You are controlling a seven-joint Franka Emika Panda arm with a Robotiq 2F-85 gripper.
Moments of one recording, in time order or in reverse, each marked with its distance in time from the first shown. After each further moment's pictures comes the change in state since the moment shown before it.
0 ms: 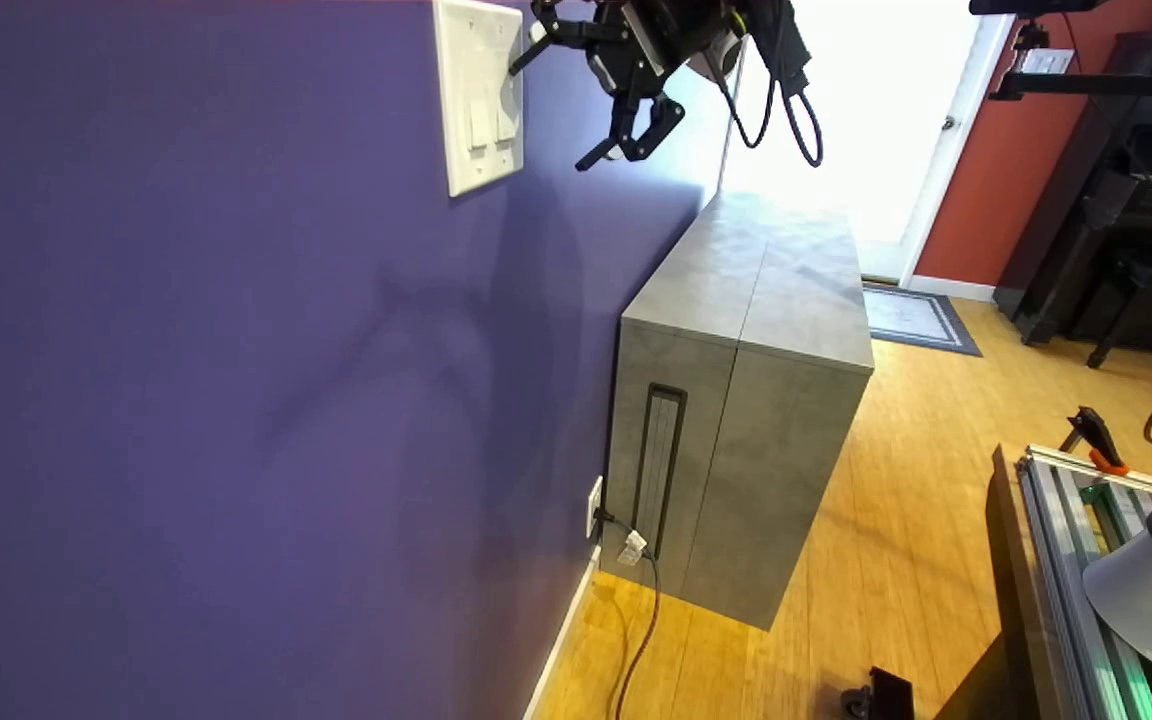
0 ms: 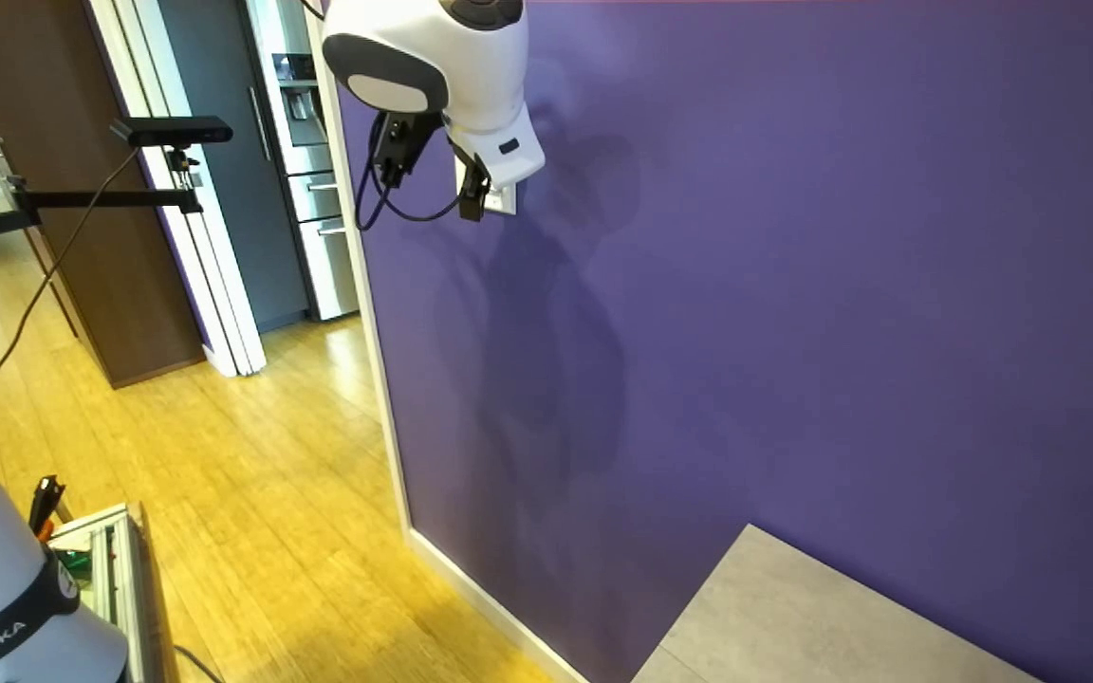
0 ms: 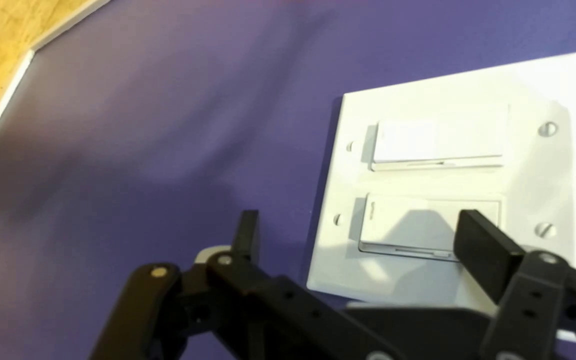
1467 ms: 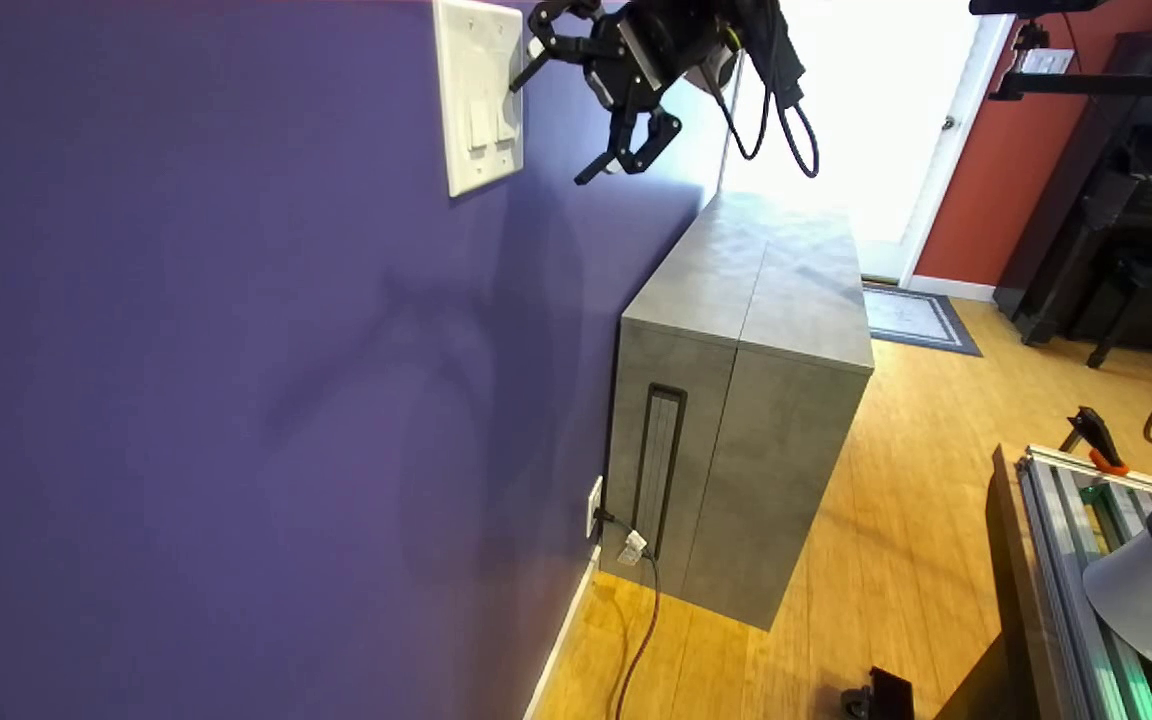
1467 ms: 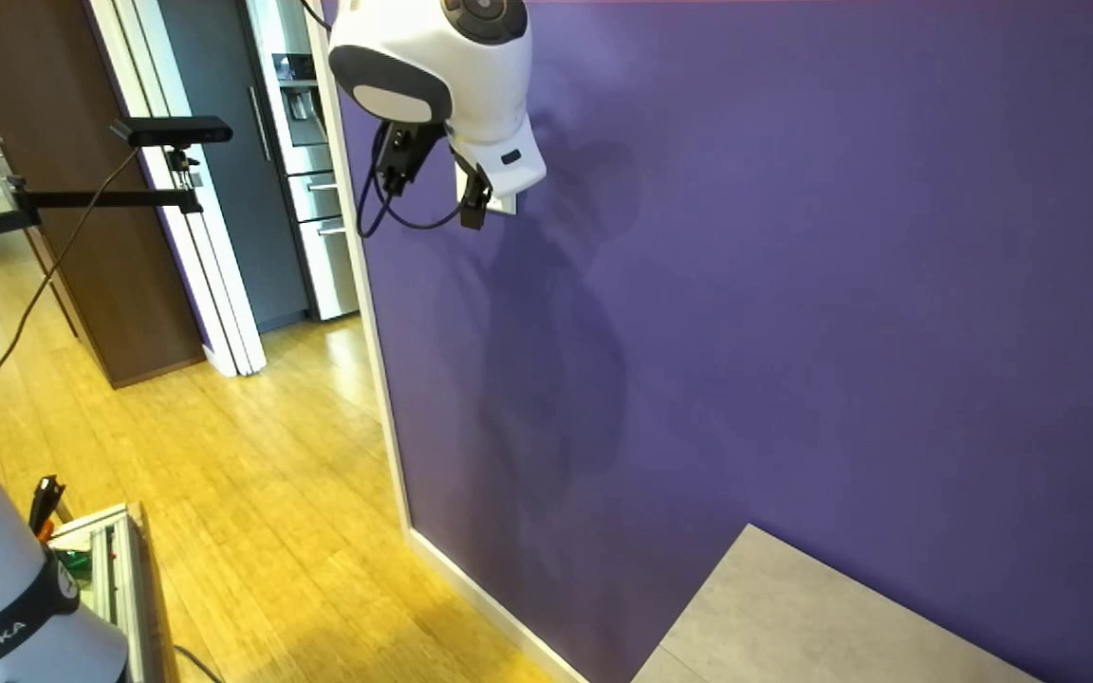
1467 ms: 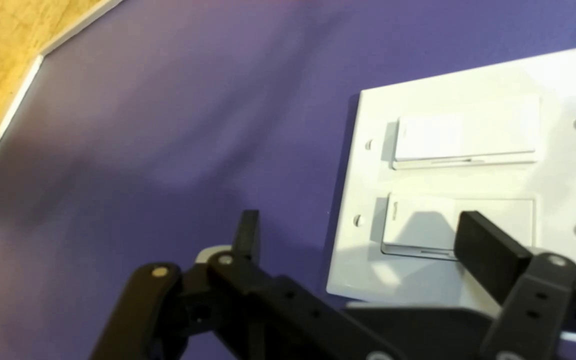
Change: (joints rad) arm 0.000 0.020 0.000 0.000 0.000 0.000 0.000
